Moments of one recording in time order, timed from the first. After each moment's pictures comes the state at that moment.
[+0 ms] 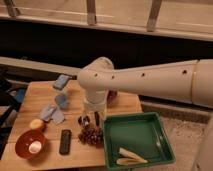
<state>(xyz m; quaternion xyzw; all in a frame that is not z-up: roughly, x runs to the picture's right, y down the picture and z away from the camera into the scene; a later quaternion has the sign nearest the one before) -0.059 0.125 0.665 -0.28 0.23 0.70 0.62</state>
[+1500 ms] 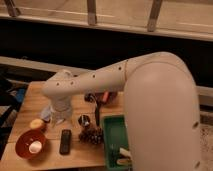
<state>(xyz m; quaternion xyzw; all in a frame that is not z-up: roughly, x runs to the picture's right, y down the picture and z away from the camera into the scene) -0.209 0.176 0.712 -0.36 0.21 0.61 0.67</state>
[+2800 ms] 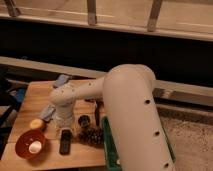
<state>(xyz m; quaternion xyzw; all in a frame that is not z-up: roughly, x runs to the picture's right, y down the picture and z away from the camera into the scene) -0.208 0.242 0.784 -0.43 0.27 0.58 0.63</state>
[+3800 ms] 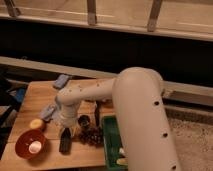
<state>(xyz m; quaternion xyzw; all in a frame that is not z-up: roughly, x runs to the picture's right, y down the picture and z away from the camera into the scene) -0.203 0.226 0.777 -0.45 0.23 0.61 0.61</state>
